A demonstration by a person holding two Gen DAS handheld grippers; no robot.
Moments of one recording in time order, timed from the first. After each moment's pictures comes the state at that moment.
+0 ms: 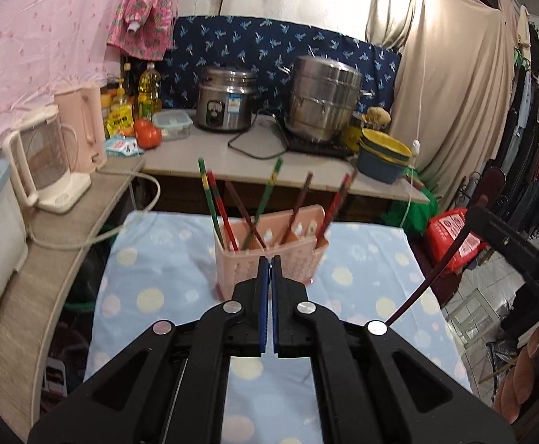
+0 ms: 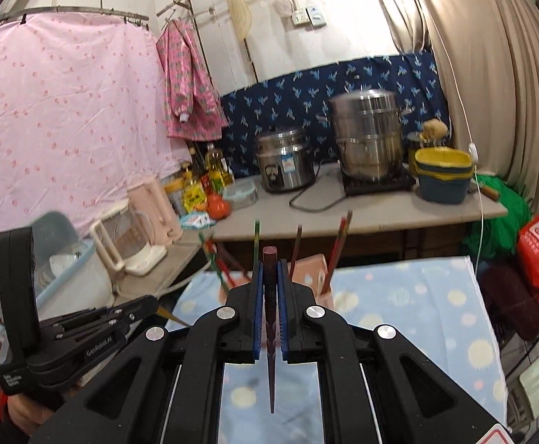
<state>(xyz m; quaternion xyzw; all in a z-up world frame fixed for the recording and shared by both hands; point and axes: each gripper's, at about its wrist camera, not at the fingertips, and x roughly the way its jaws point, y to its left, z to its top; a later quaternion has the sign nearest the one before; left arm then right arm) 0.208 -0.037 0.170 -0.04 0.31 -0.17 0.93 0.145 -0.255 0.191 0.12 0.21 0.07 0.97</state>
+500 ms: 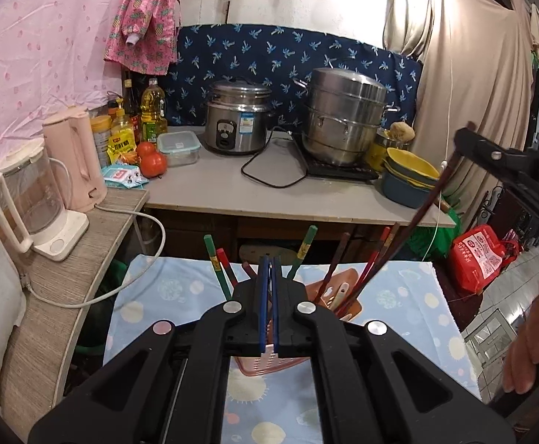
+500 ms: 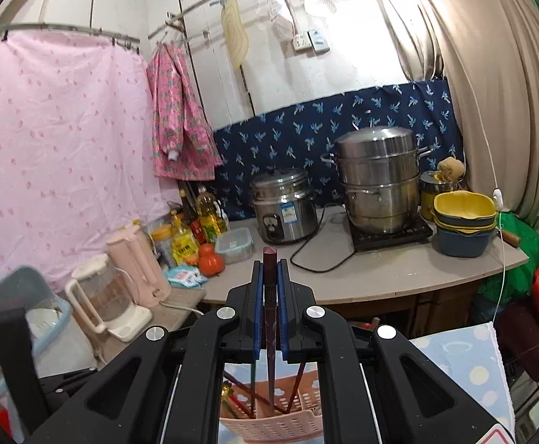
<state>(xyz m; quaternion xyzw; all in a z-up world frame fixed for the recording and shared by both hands) 0.304 -0.047 0.174 -0.02 0.31 -0.14 0.94 0.280 -0.246 0.224 0.12 0.16 0.05 0.98</state>
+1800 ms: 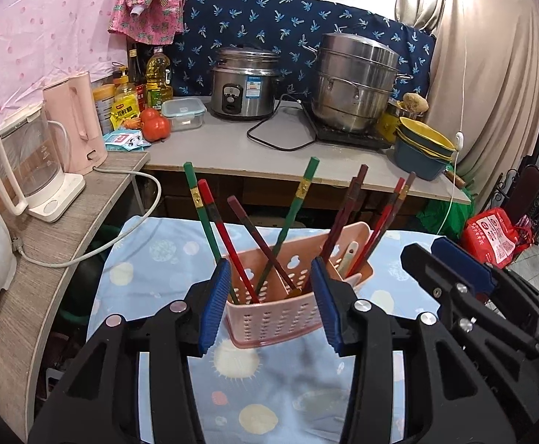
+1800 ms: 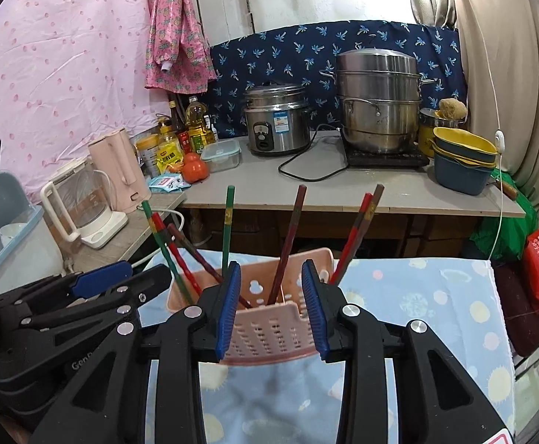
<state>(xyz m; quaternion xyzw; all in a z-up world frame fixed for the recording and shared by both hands) 0.293 -0.070 0.125 -0.02 0.35 -0.12 0.93 0.256 -0.228 0.118 0.07 0.29 0.05 0.95</state>
